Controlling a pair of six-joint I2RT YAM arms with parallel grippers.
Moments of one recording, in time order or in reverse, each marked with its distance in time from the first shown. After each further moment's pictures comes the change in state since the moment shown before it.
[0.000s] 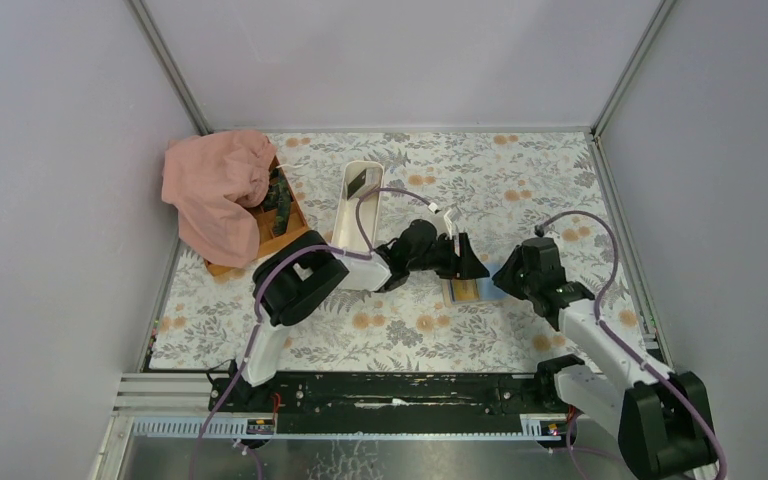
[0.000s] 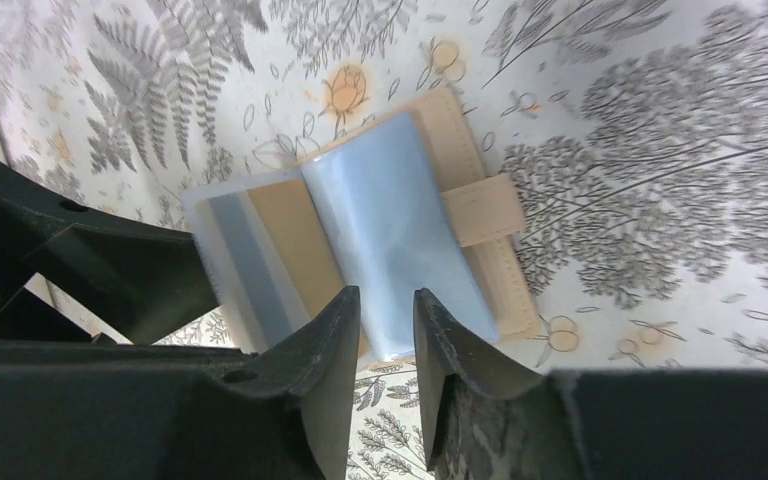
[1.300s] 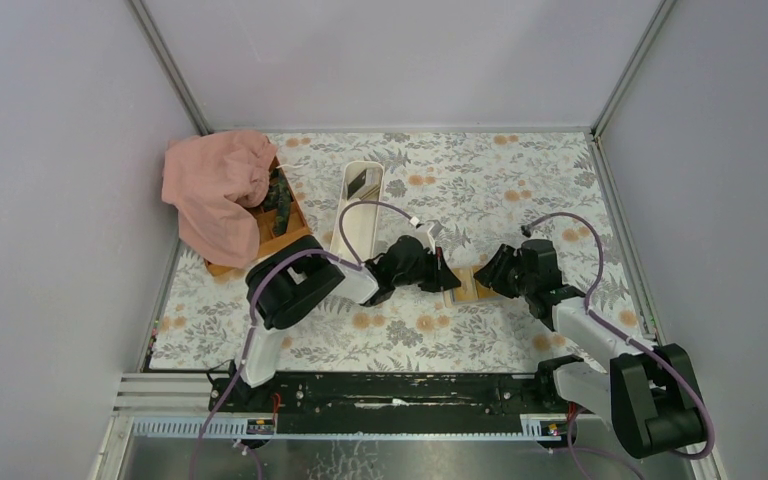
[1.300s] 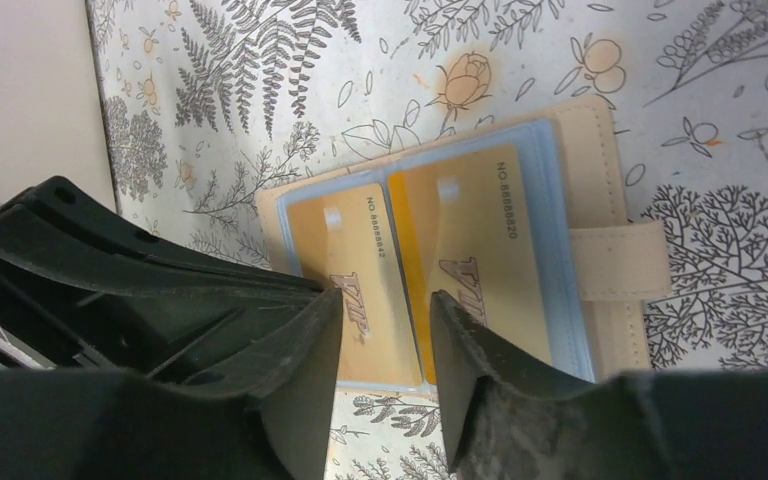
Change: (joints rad) left arm -0.006 -0.053 -0.178 0.039 -0.142 0.065; right arm -0.033 0.065 -0.083 0.258 -0.202 -0.027
